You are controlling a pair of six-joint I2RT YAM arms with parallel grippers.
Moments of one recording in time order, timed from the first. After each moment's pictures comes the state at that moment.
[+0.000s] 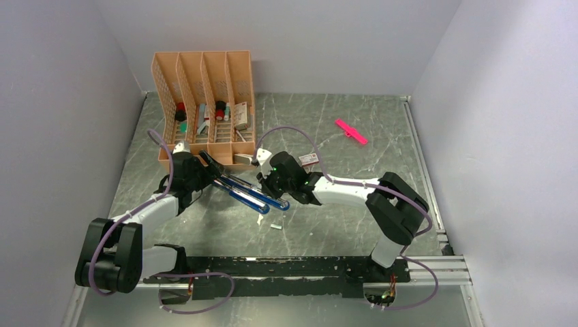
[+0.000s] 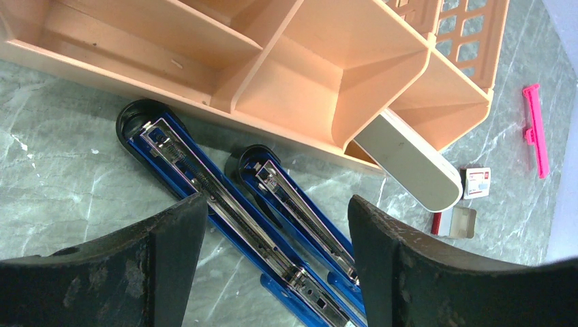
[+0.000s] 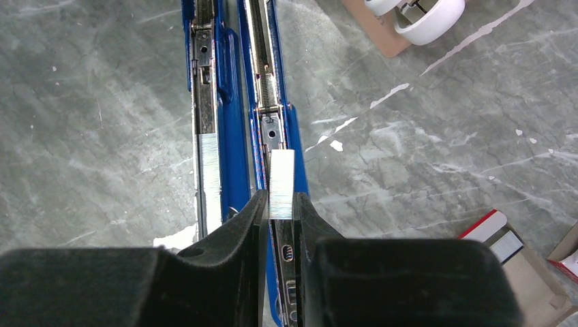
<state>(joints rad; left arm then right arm) -0.17 1.22 0.41 0.22 0.03 -0.77 0.92 1.69 0.94 0.09 -0.08 -0.03</state>
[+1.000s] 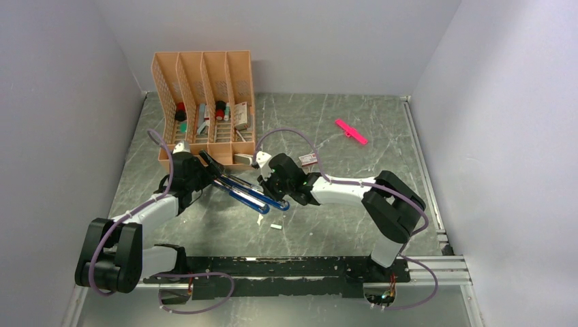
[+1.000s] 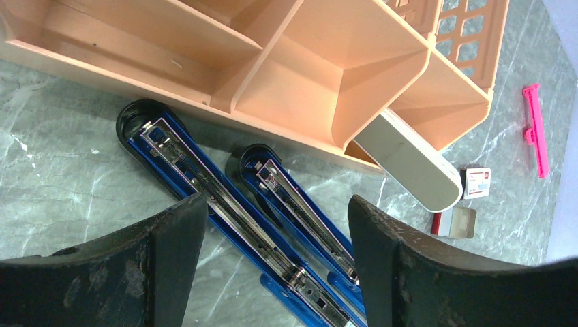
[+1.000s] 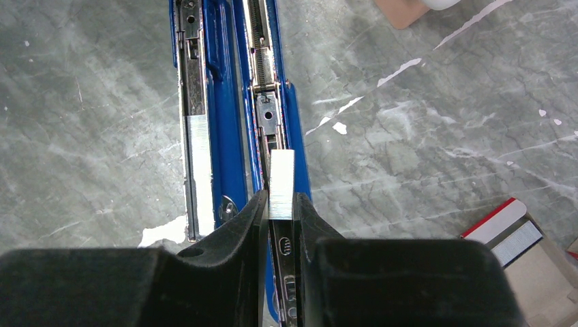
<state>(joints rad) -0.17 1.22 0.41 0.22 0.03 -0.77 0.92 1.72 0.94 0.06 -0.08 -0.03</state>
